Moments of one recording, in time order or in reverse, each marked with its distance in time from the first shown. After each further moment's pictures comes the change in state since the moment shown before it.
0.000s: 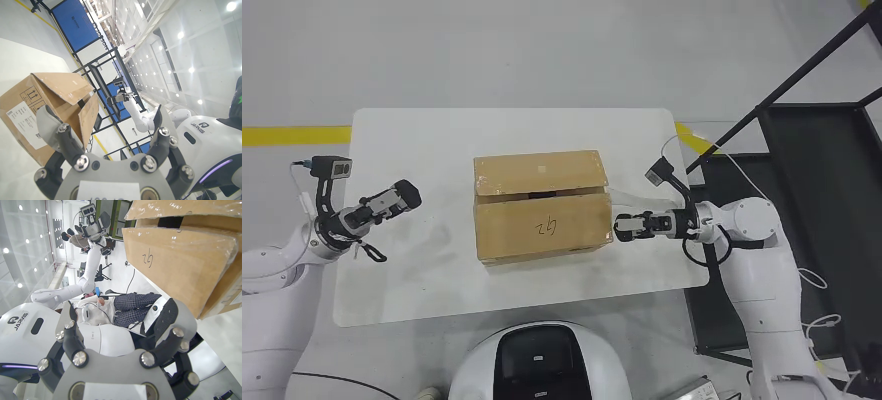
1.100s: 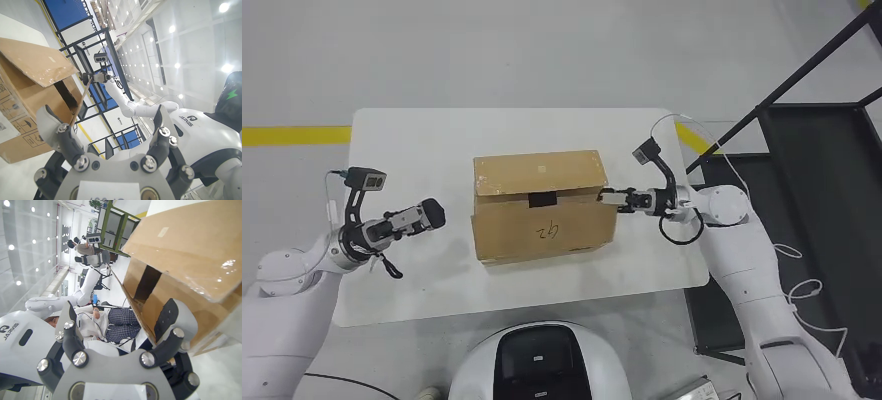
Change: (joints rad) left arm 0.029 0.018 0.086 -0.059 -0.110 0.077 -0.077; right arm 0.181 0.033 -0.217 0.239 0.144 -0.225 -0.157
